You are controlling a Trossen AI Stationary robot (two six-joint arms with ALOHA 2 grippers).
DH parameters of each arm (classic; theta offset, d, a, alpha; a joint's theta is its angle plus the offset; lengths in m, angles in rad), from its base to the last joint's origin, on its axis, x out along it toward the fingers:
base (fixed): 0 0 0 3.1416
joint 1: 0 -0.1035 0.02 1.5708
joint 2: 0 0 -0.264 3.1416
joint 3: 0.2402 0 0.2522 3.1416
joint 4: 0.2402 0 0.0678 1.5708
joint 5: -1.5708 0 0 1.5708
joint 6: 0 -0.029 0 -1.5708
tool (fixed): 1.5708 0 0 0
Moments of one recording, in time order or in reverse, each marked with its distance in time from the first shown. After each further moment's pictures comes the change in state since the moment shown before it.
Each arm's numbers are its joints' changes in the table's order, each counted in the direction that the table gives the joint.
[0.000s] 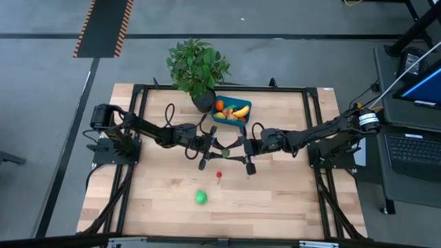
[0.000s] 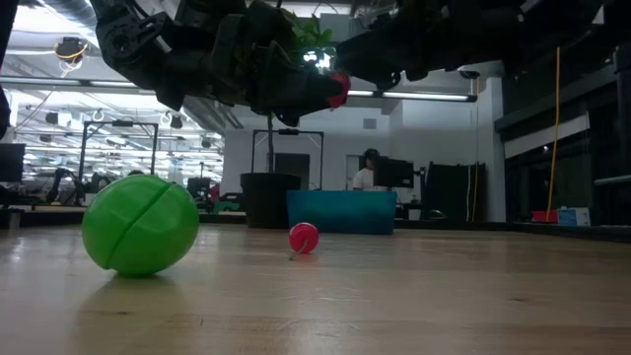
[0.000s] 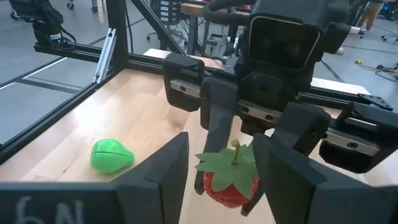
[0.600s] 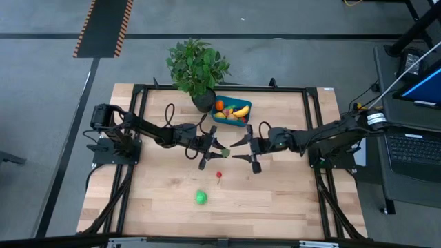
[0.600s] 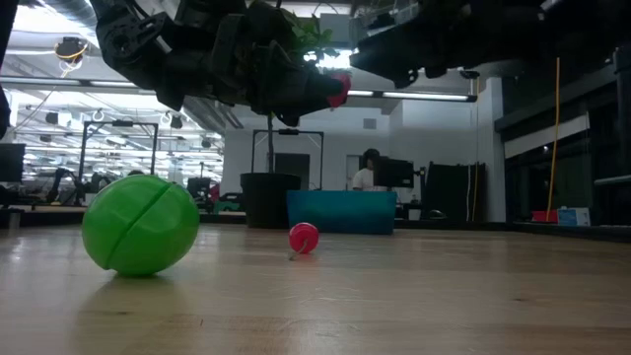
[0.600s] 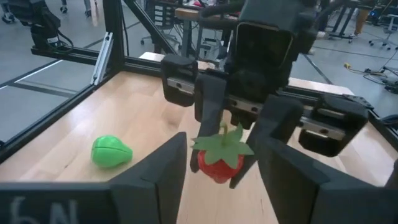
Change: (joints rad) left arm 0.000 0.000 0.000 -0.003 0.000 0.004; right arm 0.000 -0.108 -0.084 0.002 -0.027 0.004
